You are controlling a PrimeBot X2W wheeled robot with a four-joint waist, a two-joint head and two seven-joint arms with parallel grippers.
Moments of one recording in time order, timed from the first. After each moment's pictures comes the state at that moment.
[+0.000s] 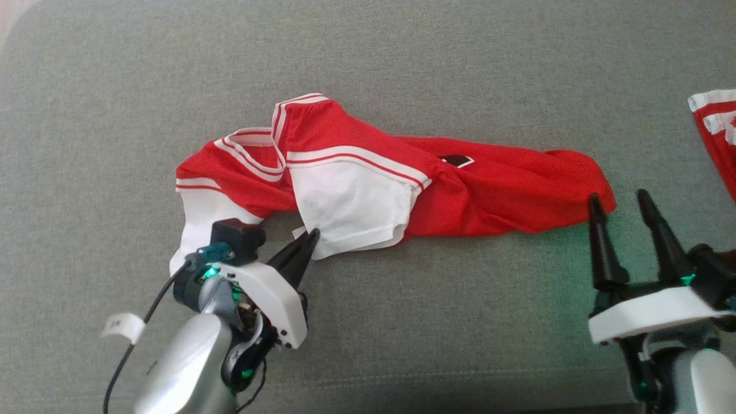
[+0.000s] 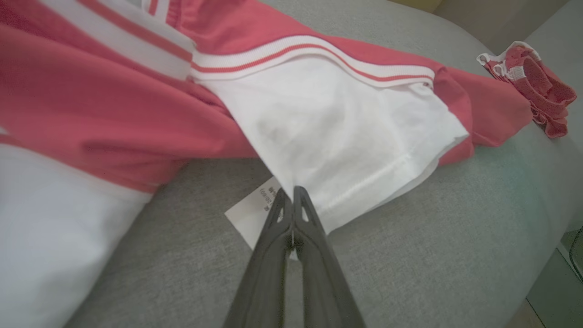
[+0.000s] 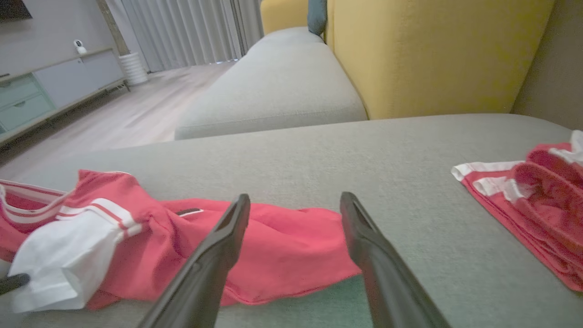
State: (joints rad) left arm -0.29 0.14 -0.47 0.36 -0.44 -0.12 0.08; right arm 0.01 -0.04 -0.03 -0.09 0.18 0.13 0.04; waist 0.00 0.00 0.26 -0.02
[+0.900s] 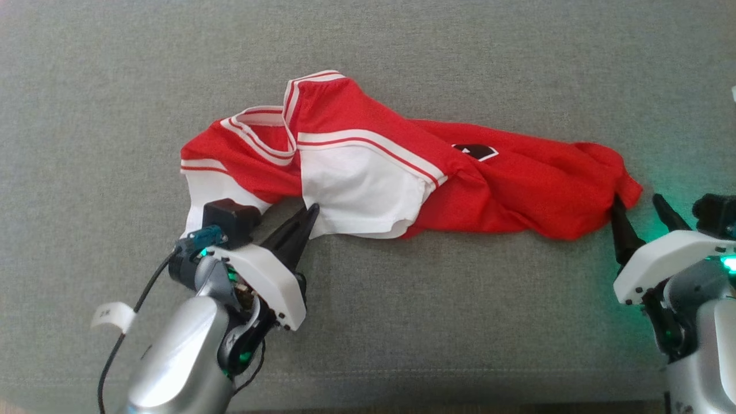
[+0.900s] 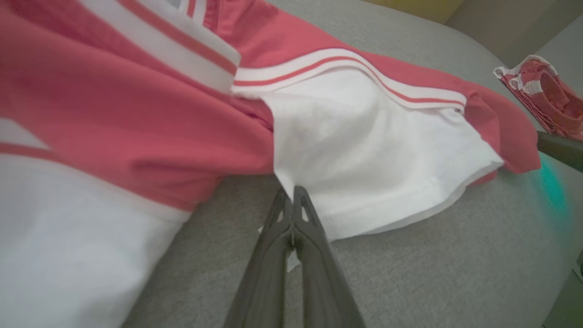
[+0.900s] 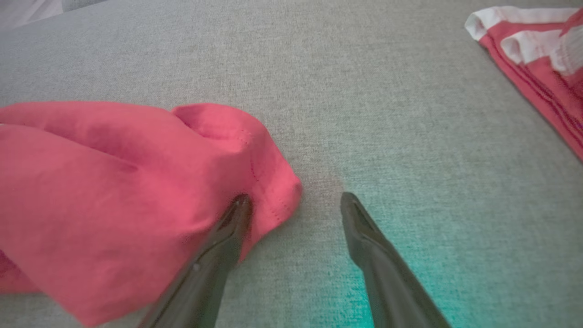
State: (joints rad) left arm -0.33 0.16 -0.48 0.31 -0.45 -0.12 0.06; right arm -0.20 -0.11 -0.16 0.23 0.18 0.13 0.31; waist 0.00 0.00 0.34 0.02
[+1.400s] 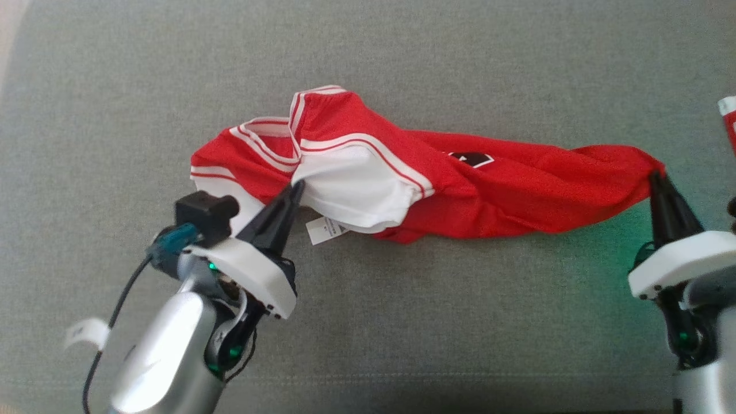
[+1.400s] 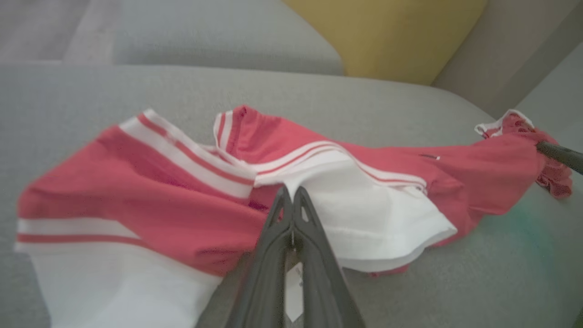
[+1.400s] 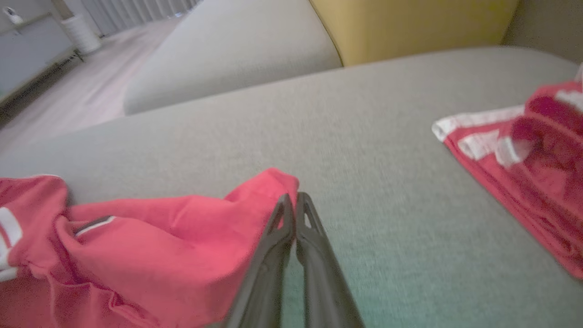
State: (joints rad) left arm -0.32 0.19 -0.47 0.23 -0.46 -0.08 0.00; right arm -0.16 -0.09 -0.17 0.09 0.26 0.13 0.26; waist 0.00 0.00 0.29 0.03
